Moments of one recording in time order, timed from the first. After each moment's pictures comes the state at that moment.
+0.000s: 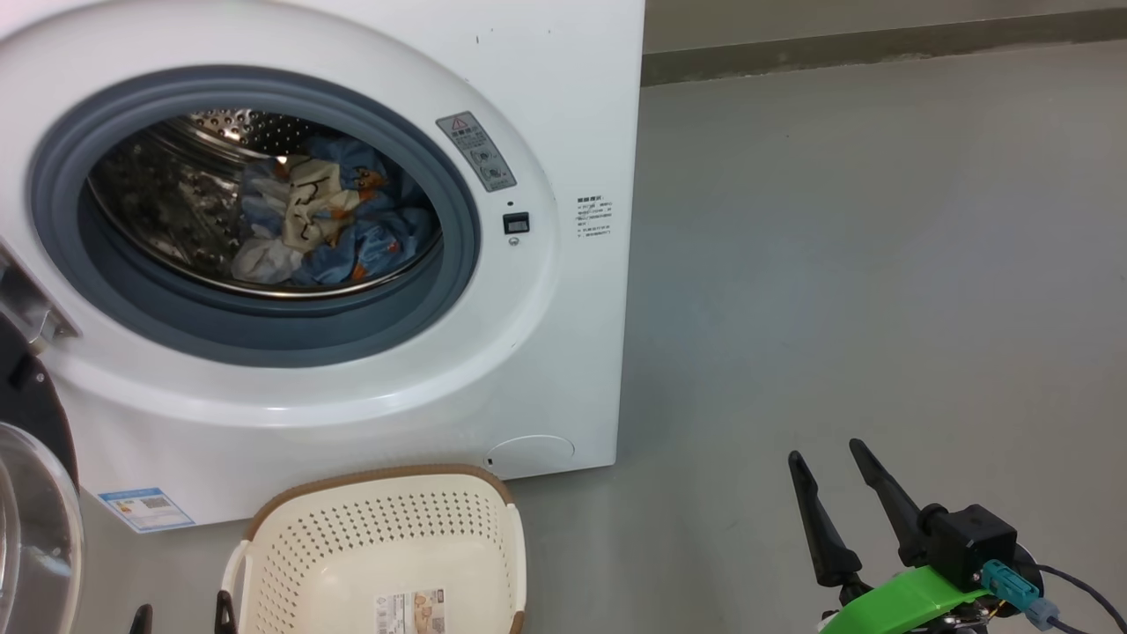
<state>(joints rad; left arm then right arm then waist) 0.24 0.05 0.07 0.04 -0.13 0.03 -0.26 -0.06 -0.05 0.05 0.22 0.18 0.13 -0.26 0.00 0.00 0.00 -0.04</state>
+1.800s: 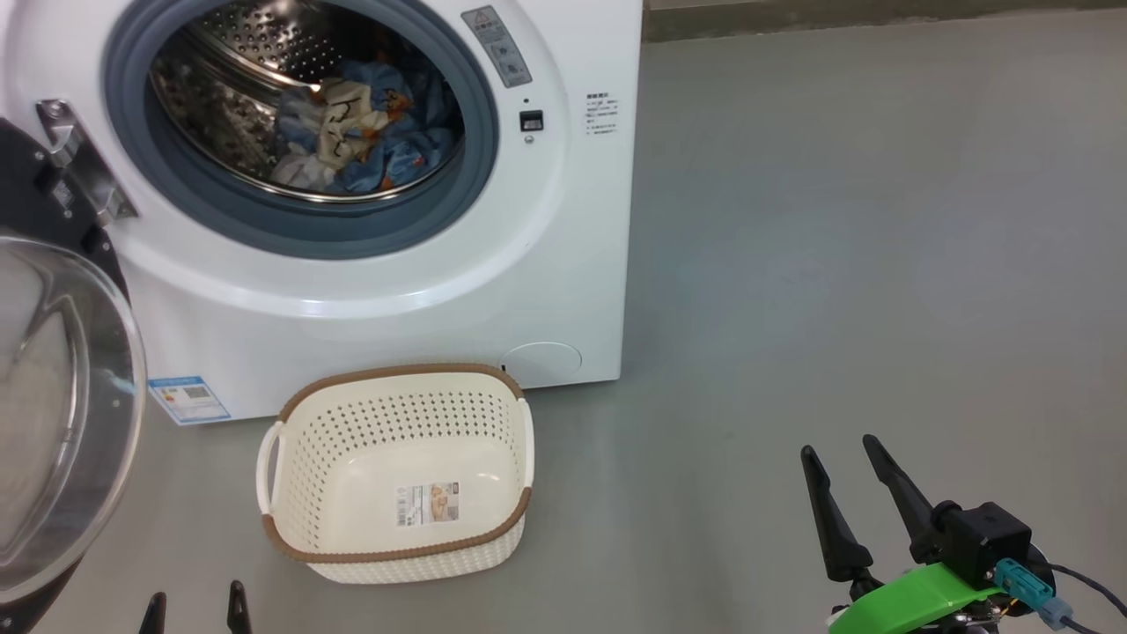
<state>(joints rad) 0.23 0.05 0.05 0.03 -0.13 0.01 -0.26 -0.06 -0.05 0.03 0.21 0.19 0.13 -0.26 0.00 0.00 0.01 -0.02</state>
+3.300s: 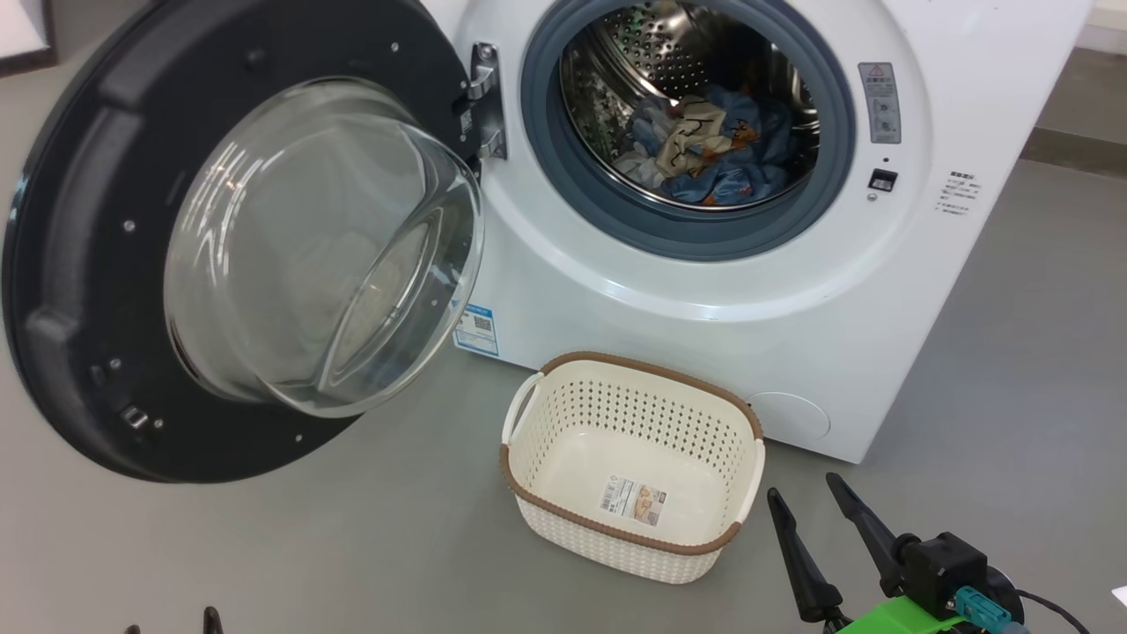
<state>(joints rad) 0.27 0.05 0.07 0.04 -0.17 0.05 -0.26 -0.02 -0.05 0.08 0.24 0.16 0.13 -0.26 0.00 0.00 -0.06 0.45</state>
